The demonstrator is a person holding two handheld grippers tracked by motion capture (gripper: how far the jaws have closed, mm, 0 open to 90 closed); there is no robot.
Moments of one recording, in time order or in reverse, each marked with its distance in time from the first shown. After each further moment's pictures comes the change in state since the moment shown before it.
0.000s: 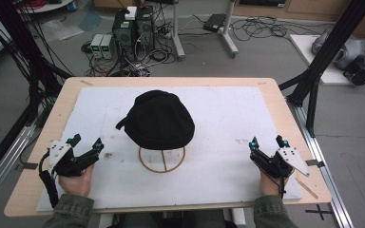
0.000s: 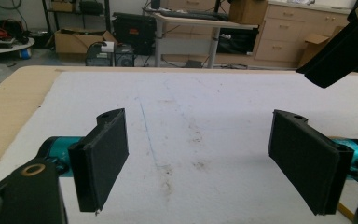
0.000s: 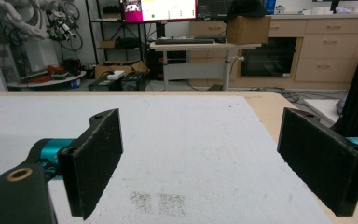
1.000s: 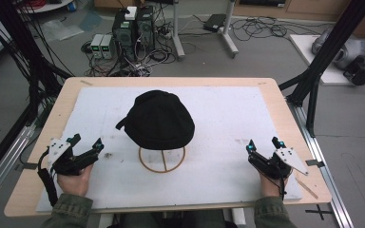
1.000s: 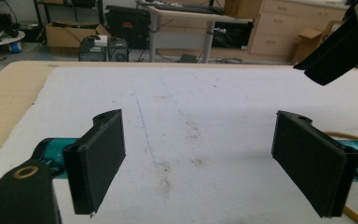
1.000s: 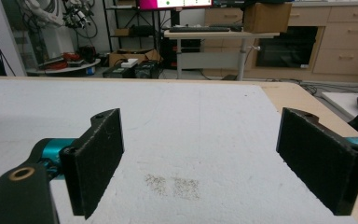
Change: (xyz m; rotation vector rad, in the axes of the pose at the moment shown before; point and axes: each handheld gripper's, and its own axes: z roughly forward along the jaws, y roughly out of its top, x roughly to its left) left arm 0.004 0.006 0.004 0.060 -0.034 0.036; right arm 0.001 -0.003 0.000 0.052 0.068 -0.019
